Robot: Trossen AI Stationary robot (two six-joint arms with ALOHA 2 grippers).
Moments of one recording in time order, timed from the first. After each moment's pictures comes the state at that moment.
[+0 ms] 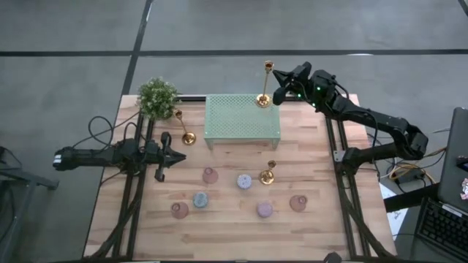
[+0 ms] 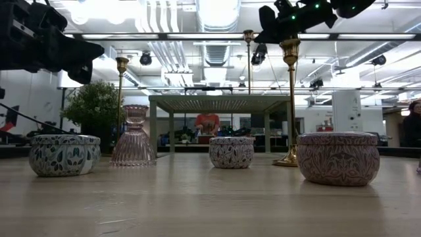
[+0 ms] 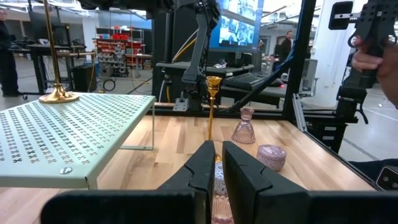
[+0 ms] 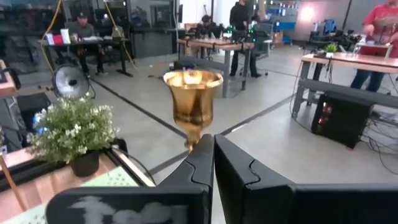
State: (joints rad) left arm 0.00 0.11 0.01 0.12 0.02 -0.06; right arm -0.59 1.22 0.96 0.21 0.16 0.02
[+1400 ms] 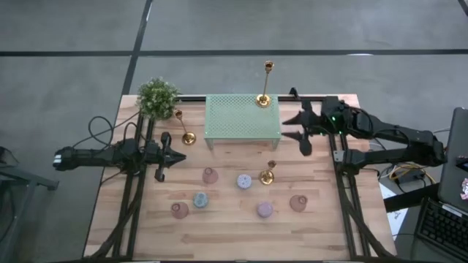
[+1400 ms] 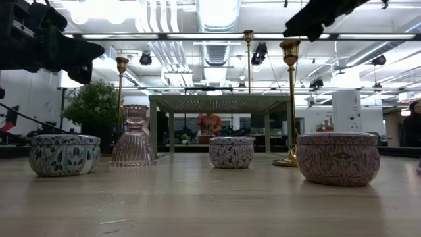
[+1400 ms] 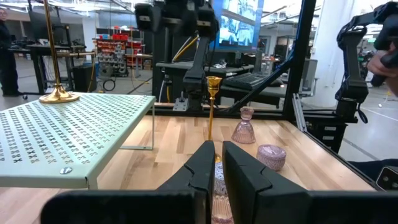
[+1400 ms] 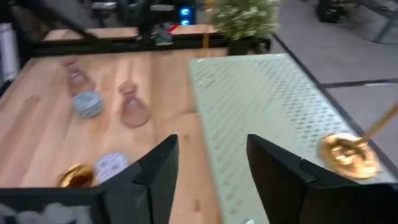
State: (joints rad) left arm 0.00 0.11 0.01 0.12 0.02 -0.06; right arm -0.26 0.86 0.85 -0.42 -0.12 -0.05
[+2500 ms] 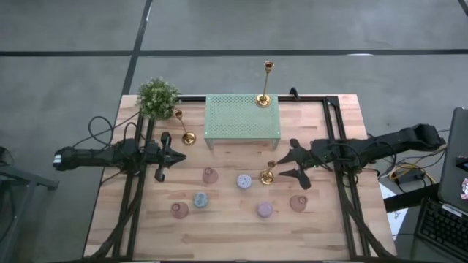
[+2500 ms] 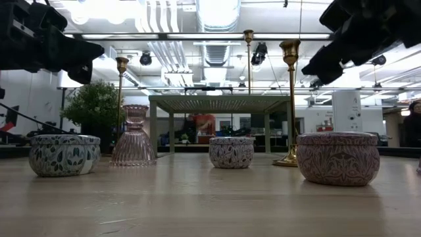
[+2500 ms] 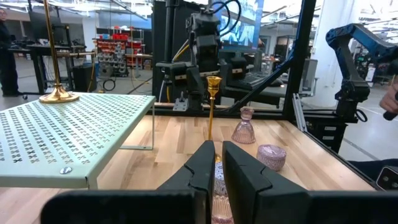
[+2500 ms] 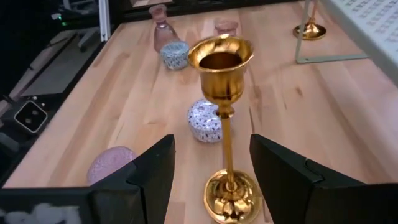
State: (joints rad) left arm 0.00 0.11 0.01 0.12 0.02 -0.06; right arm 0.09 0.88 0.38 0.07 -0.08 0.18
